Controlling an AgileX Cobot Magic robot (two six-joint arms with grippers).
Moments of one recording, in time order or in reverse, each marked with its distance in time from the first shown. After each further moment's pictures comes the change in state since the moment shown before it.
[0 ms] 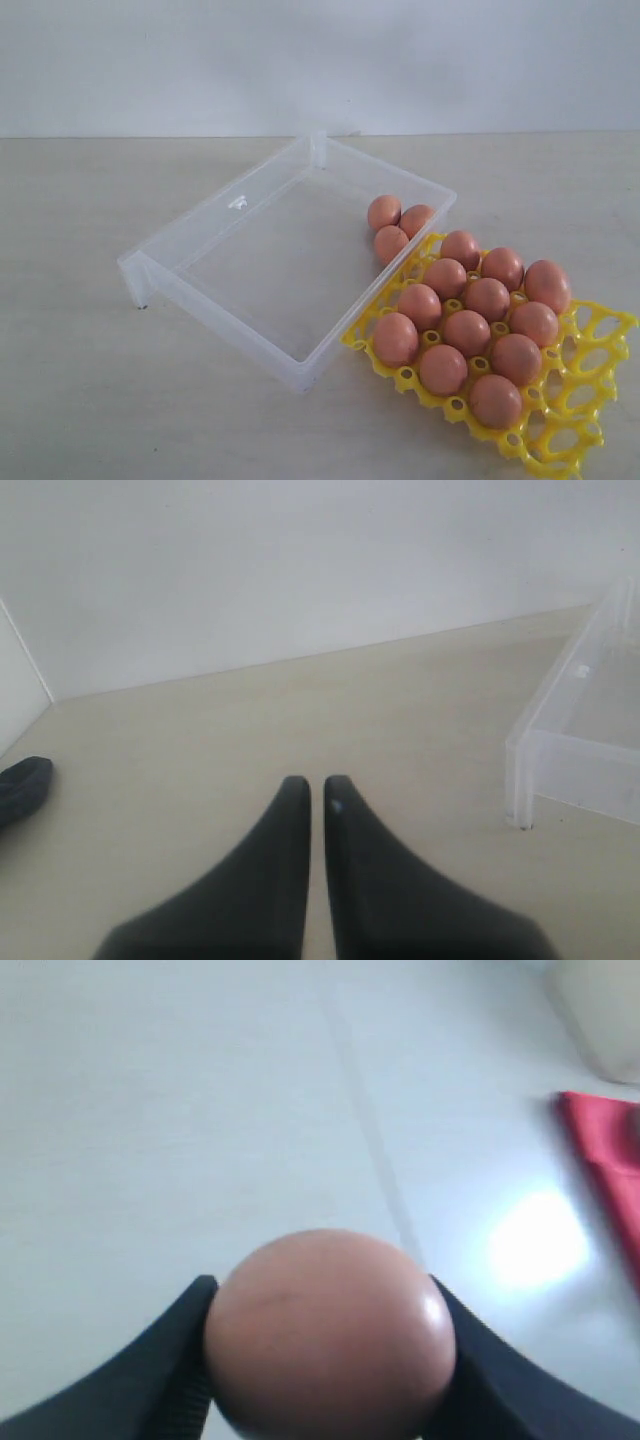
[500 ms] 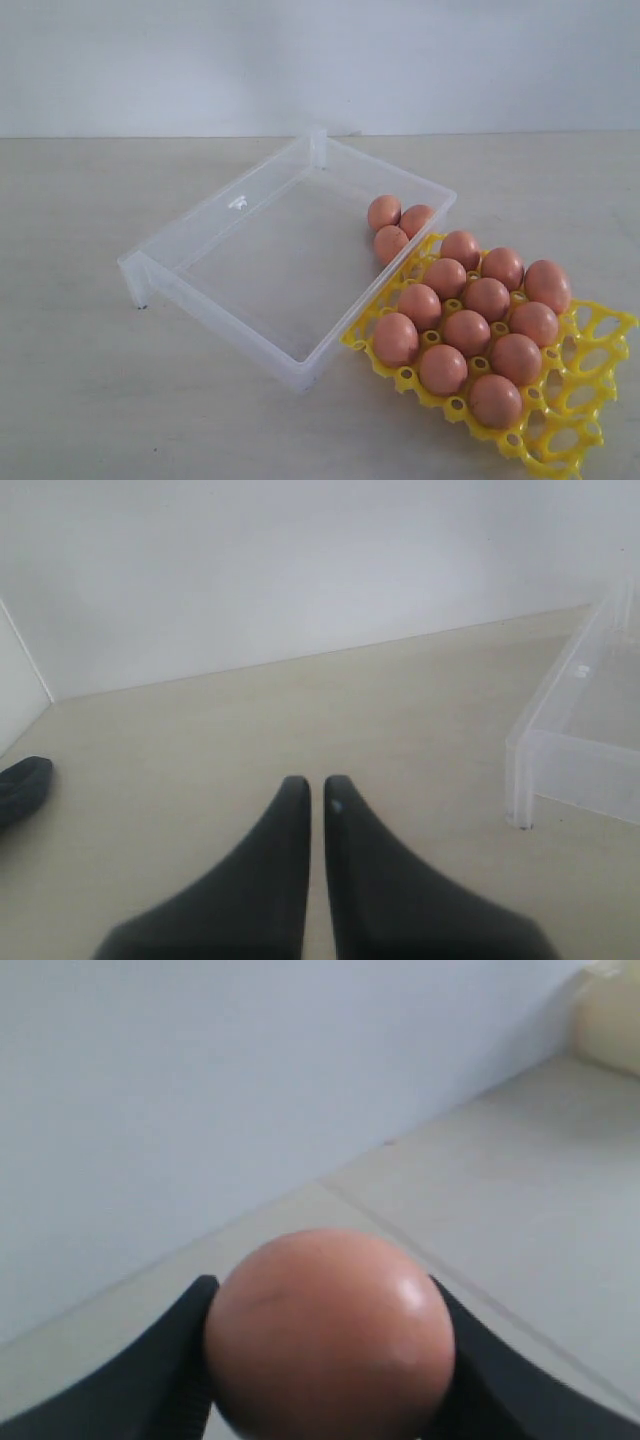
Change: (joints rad) left arm 0.000 0.000 0.000 0.000 0.000 0.000; right arm 0.000 0.299 -0.584 0.011 -0.073 0.481
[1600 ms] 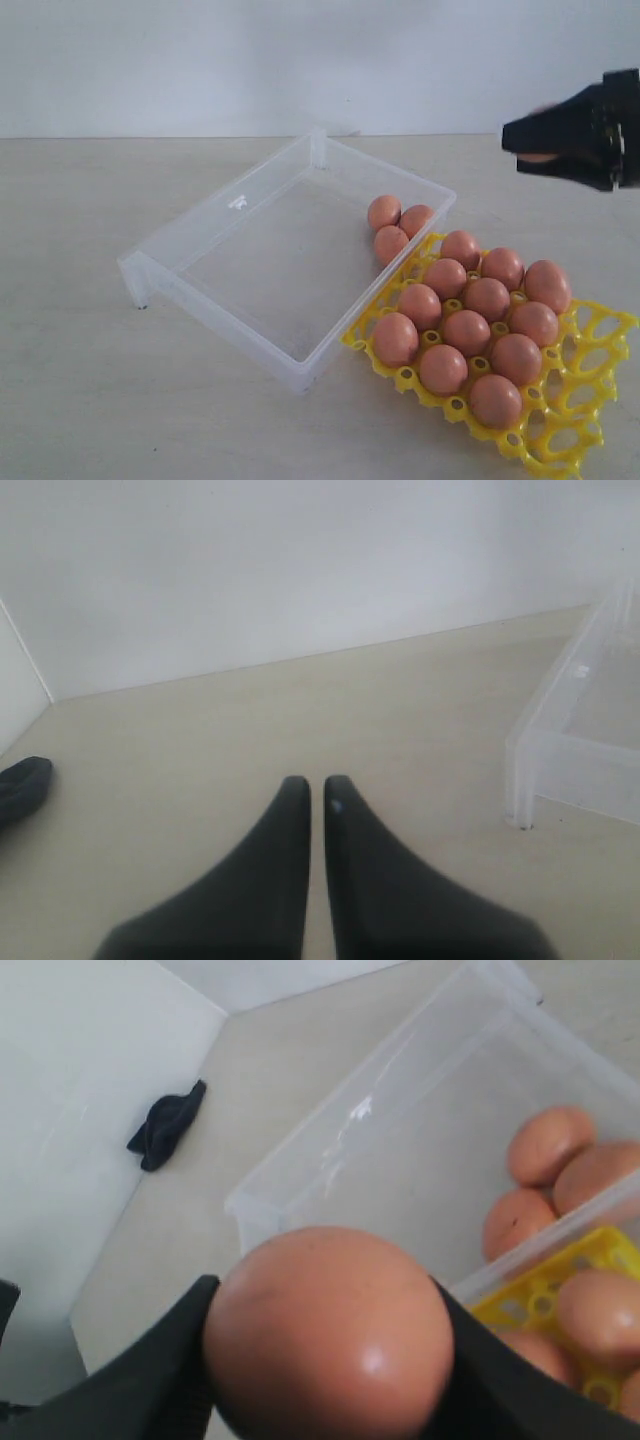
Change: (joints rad) left arm 0.000 0.000 0.000 0.000 0.000 0.000; right arm -0.207 0.223 -0.038 -0.006 -1.726 -0.150
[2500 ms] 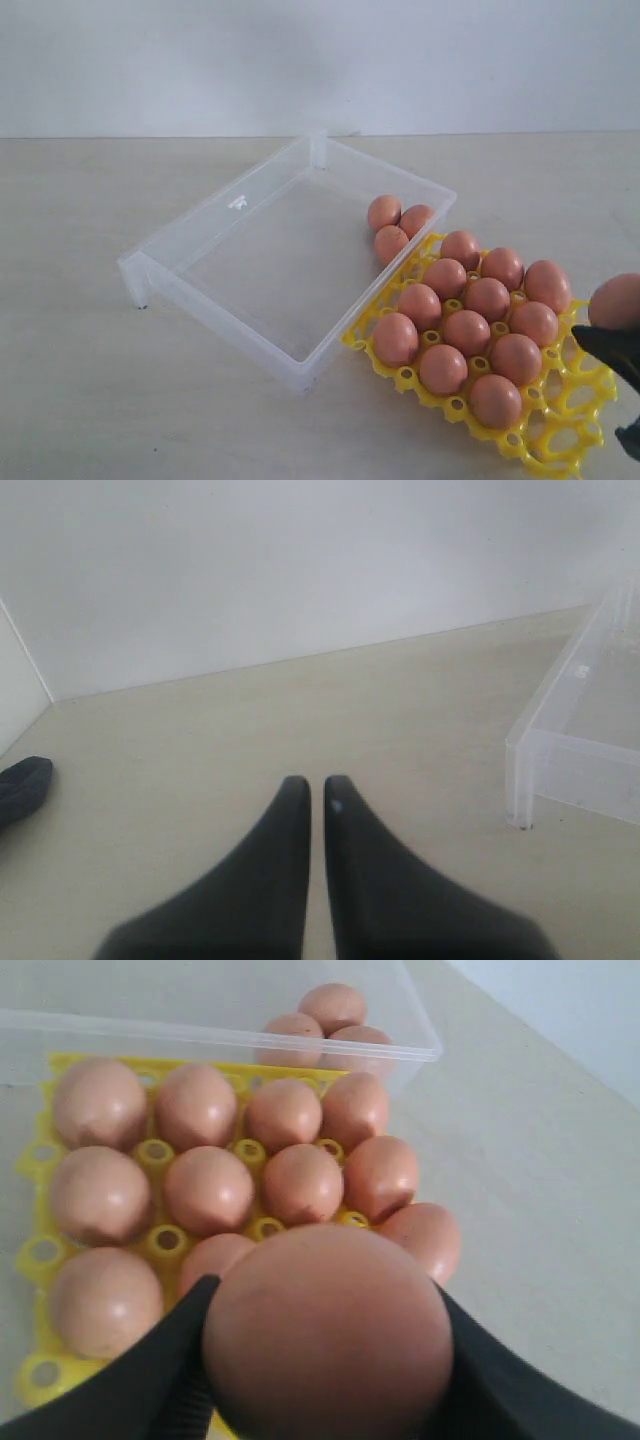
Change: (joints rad) left arm 0.000 0.000 0.000 0.000 0.000 0.000; right arm 0.207 -0.814 0.718 -0.006 0.781 -0.814
